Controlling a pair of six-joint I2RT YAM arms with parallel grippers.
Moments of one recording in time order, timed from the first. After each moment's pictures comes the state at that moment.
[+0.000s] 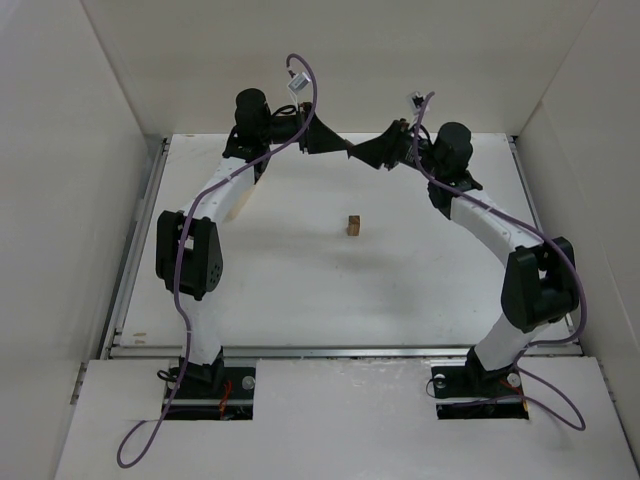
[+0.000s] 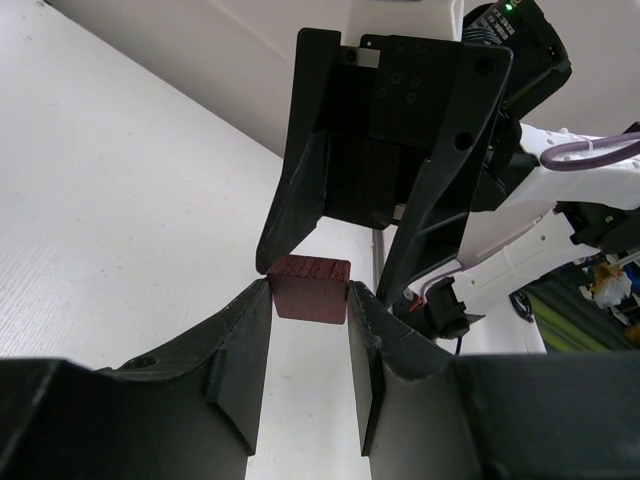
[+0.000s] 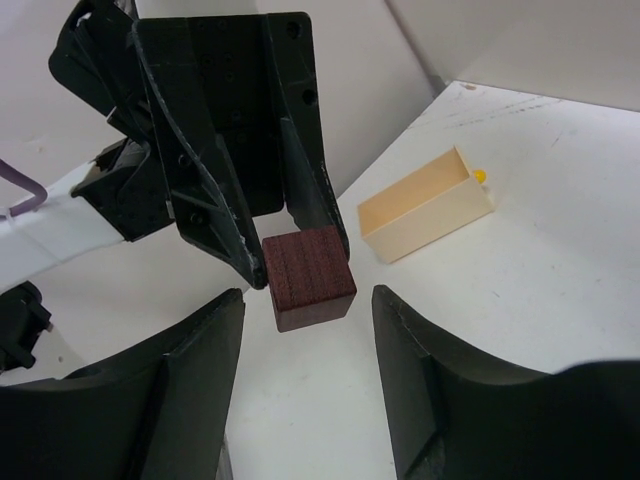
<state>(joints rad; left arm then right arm) -0.30 1.96 1.73 0.36 1.18 -0.76 0.30 1.67 1.29 0.53 -0.76 0.73</state>
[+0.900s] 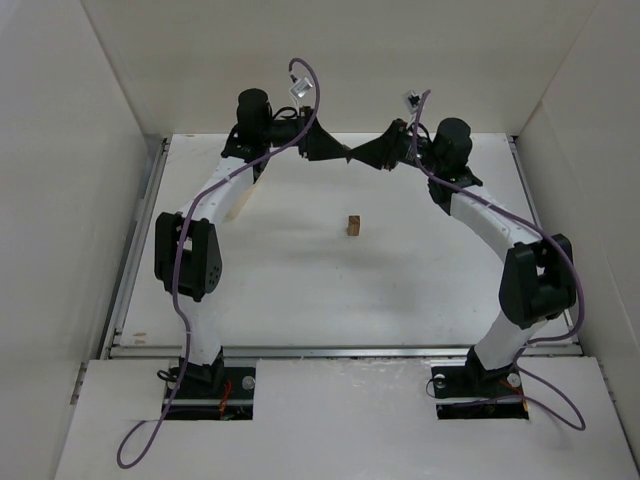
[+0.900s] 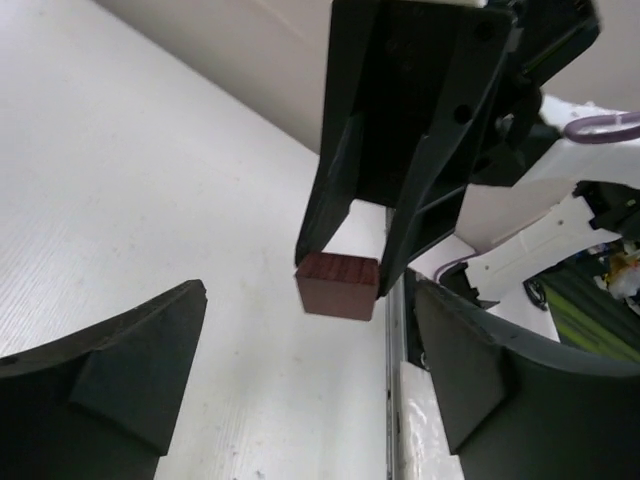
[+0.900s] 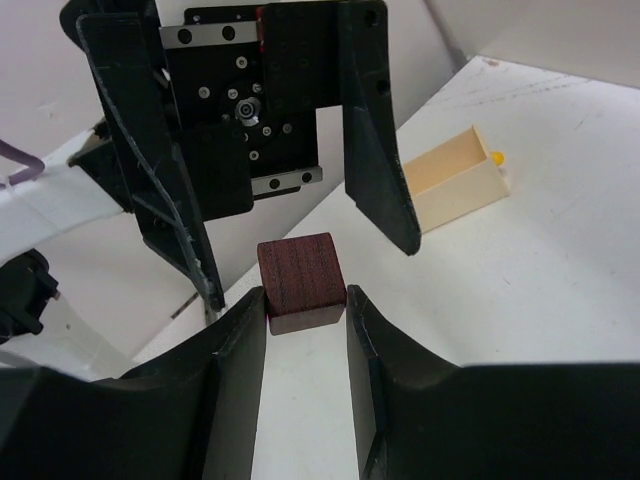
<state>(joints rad) -0.30 1.95 1.72 0.26 1.19 -0.66 0.29 1.70 1.33 0.52 -0.83 0.73</state>
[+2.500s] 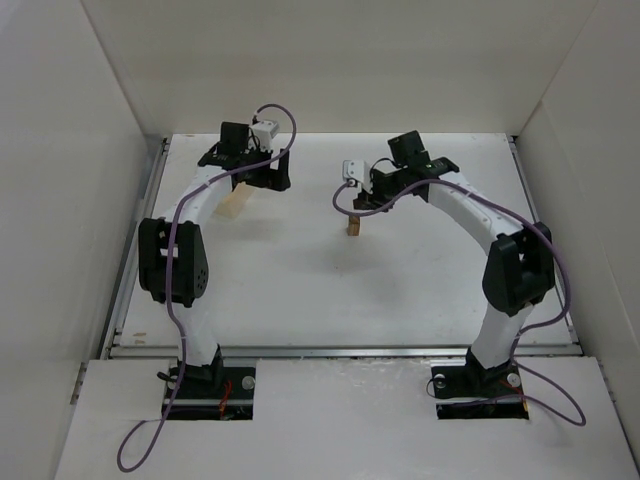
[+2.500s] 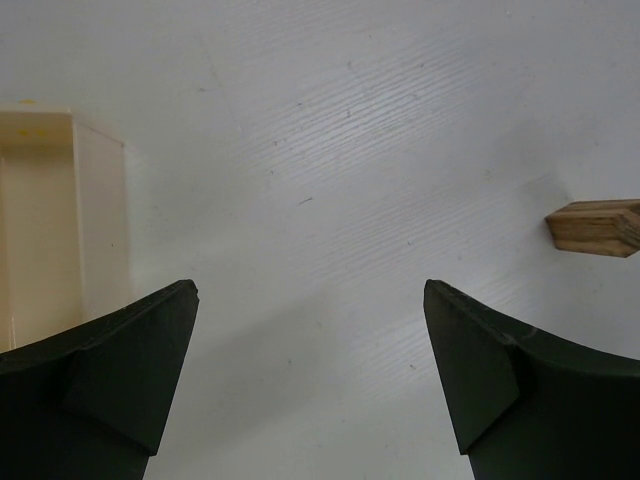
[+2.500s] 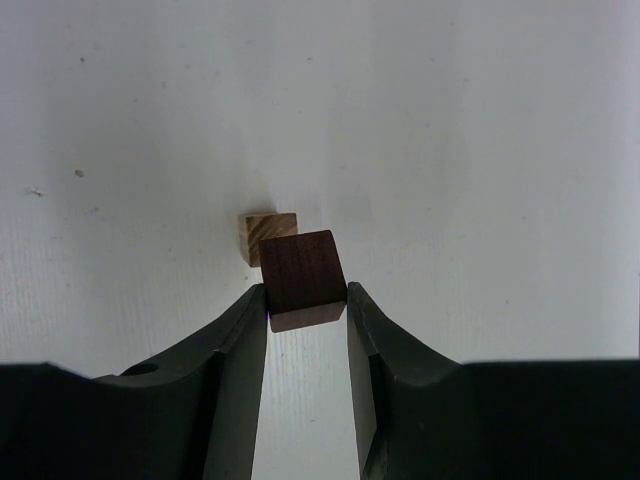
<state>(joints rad) -0.18 1.87 1.56 -0.45 0.32 0.05 0.41 1.80 1.56 -0.62 -0.57 -1.01</state>
